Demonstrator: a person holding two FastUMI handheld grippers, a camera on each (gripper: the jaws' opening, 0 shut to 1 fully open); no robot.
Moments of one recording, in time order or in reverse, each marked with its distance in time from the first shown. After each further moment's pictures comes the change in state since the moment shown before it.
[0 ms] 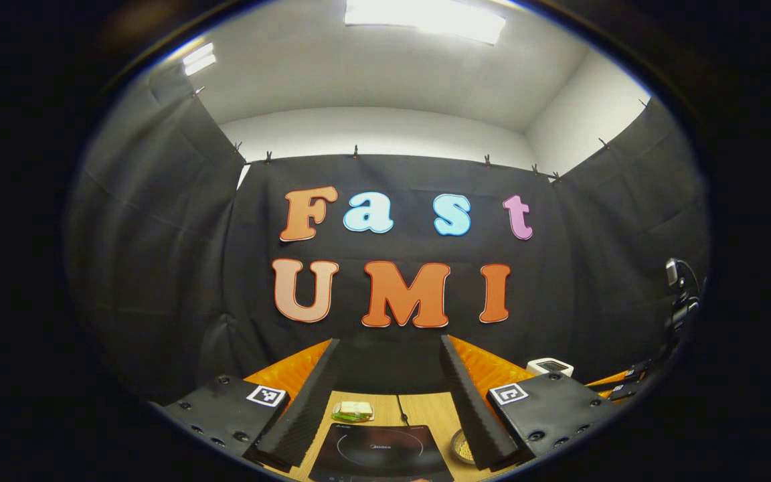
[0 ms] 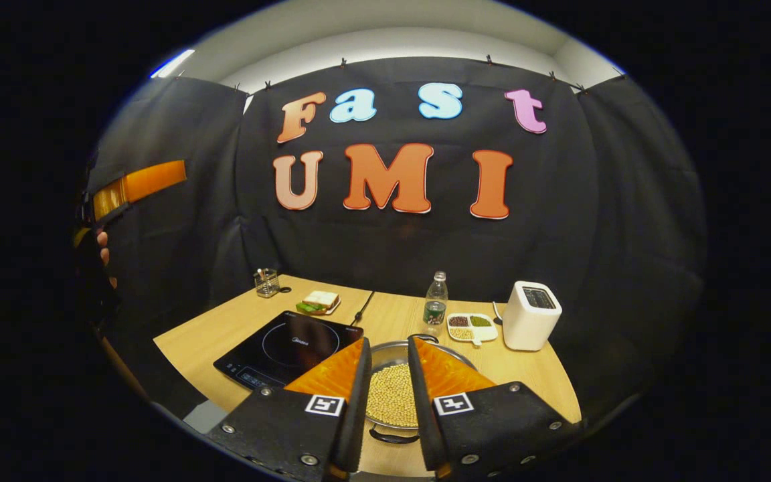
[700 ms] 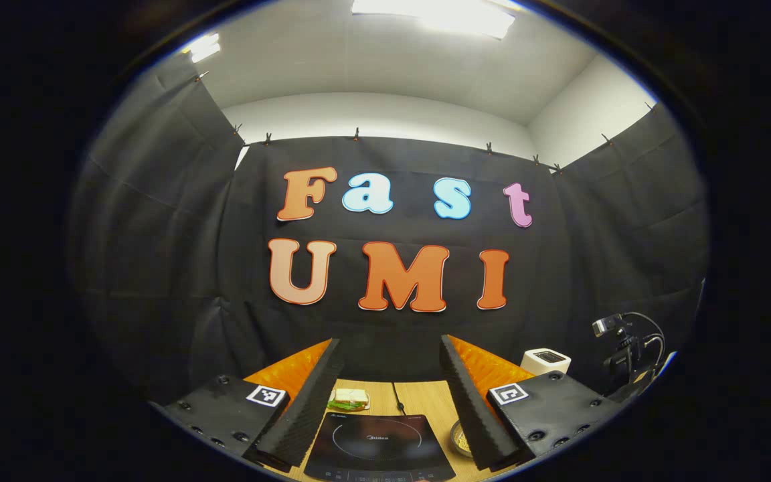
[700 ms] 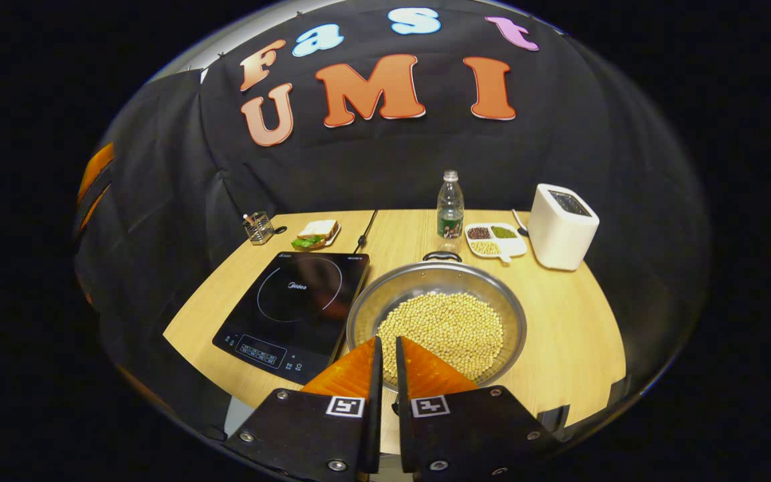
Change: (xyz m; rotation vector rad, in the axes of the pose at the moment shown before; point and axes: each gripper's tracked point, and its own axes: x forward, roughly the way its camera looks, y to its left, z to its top) left arm 0.004 0.019 -0.035 -0.035 0.073 -0.007; right arm 0.064 0.018 -0.102 0.167 0.399 0.051
